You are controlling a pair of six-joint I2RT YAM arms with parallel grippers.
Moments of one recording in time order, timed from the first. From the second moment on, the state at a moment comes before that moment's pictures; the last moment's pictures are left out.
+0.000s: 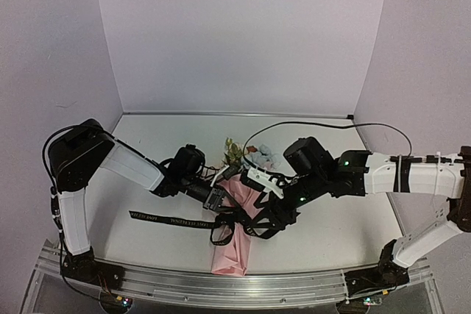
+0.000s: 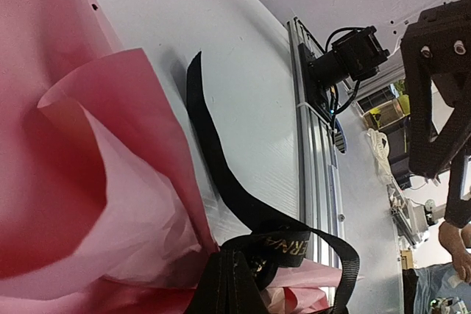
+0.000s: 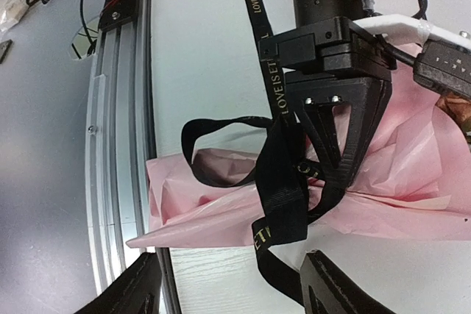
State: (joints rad) left arm -0.81 1.95 0.94 0.39 0.93 -0.28; right arm 1.00 1.42 0.98 -0.39 -0.39 -0.17
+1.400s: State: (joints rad) left arm -0.83 2.01 1.05 0.21 1.00 -0.21; right arm 1.03 1.78 1.28 -0.69 -0.63 -0.68
